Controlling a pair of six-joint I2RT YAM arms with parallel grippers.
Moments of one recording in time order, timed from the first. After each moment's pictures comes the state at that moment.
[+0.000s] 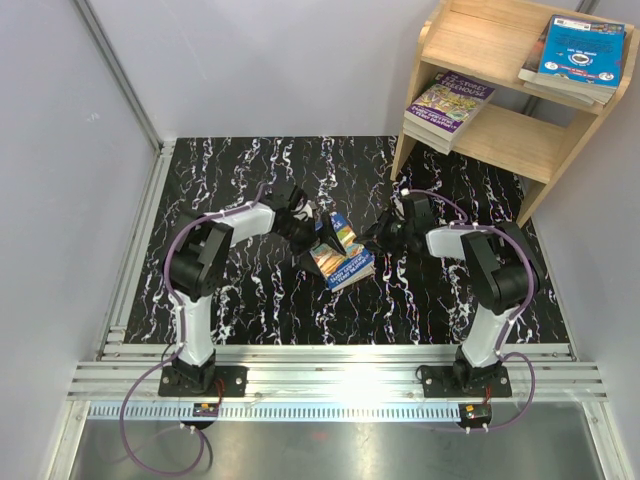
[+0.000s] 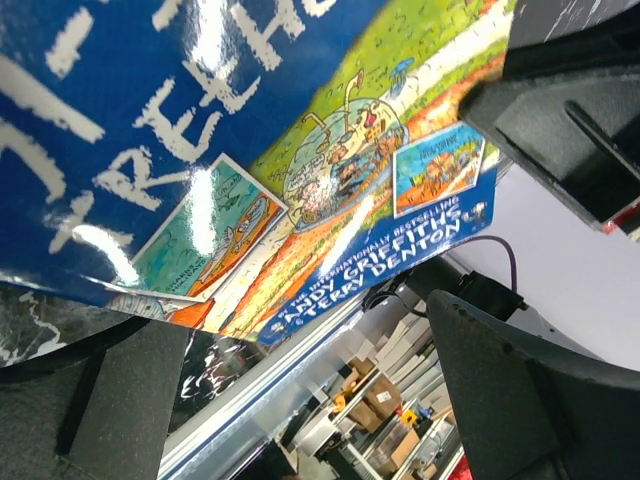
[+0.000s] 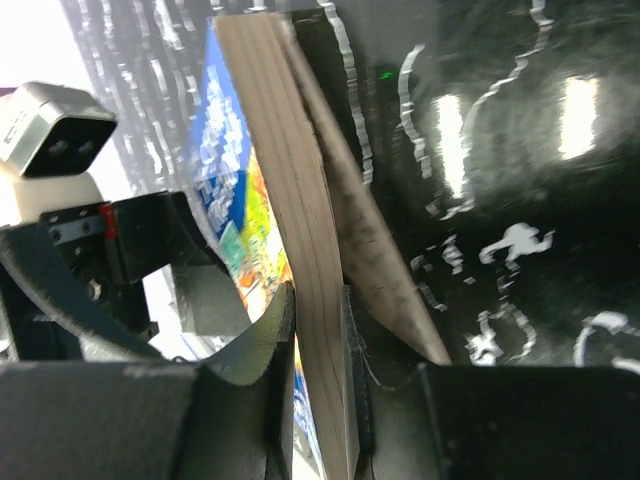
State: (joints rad) left arm -0.47 2.00 1.29 -0.44 0.75 -0.81; right arm 0.31 1.84 0.88 0.21 -0.54 0.92
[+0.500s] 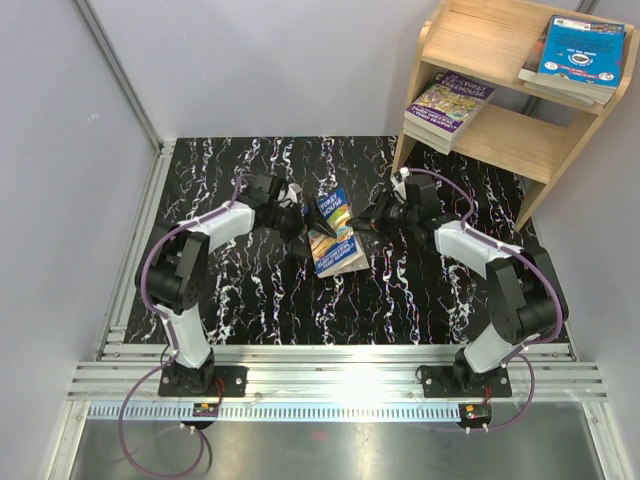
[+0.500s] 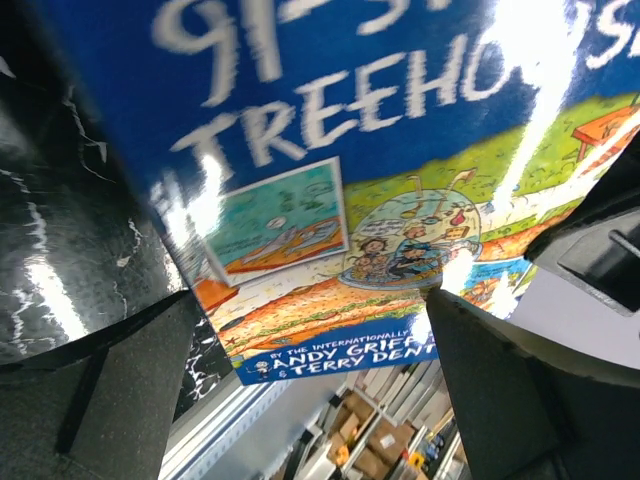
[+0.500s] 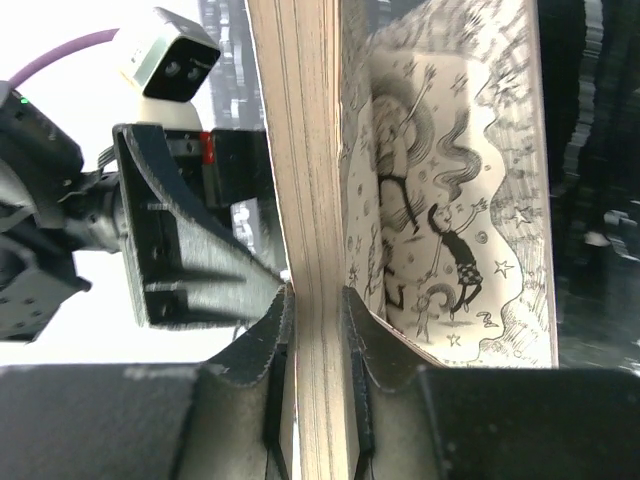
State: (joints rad) left arm -0.41 1.87 1.23 -0.37 0.76 -0.83; right arm 0.35 1.61 0.94 0.10 -0.59 0.96
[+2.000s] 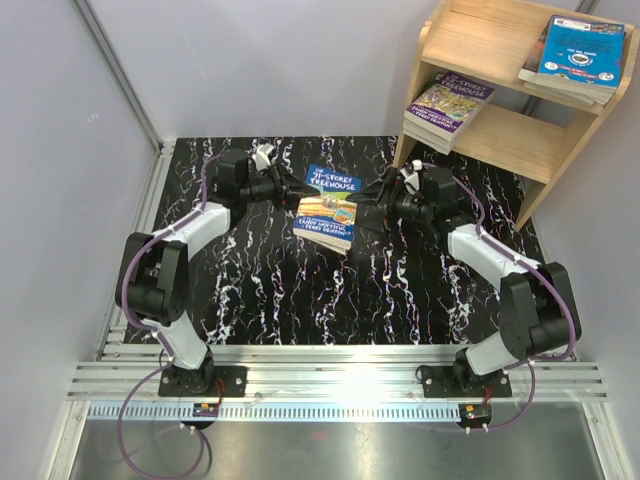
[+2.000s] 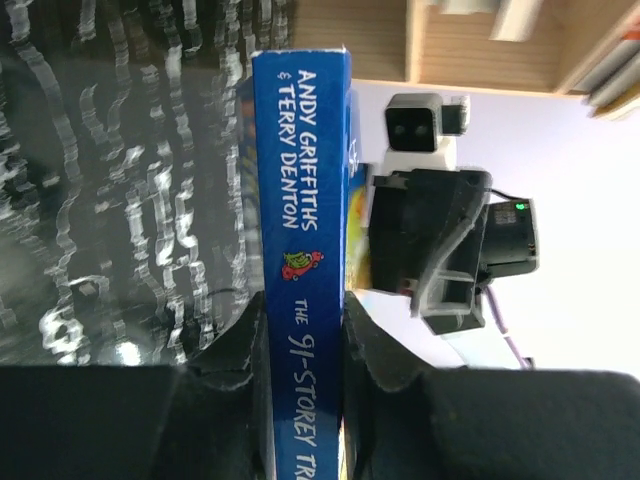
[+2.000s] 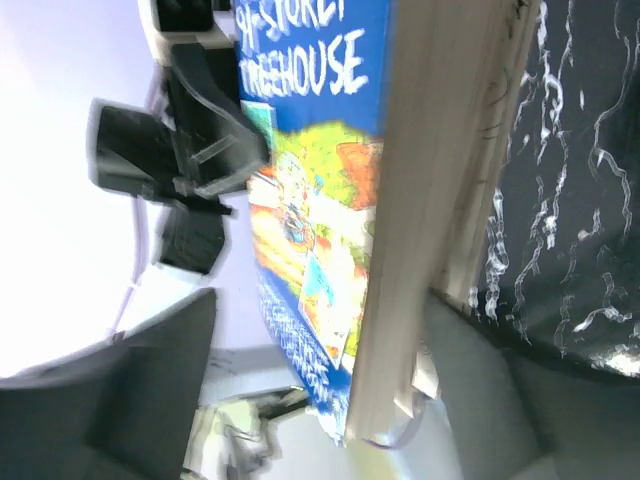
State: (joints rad) left arm -0.25 1.72 1.10 0.24 0.90 -1.23; right arm 0.29 1.51 0.91 0.26 -0.77 1.32
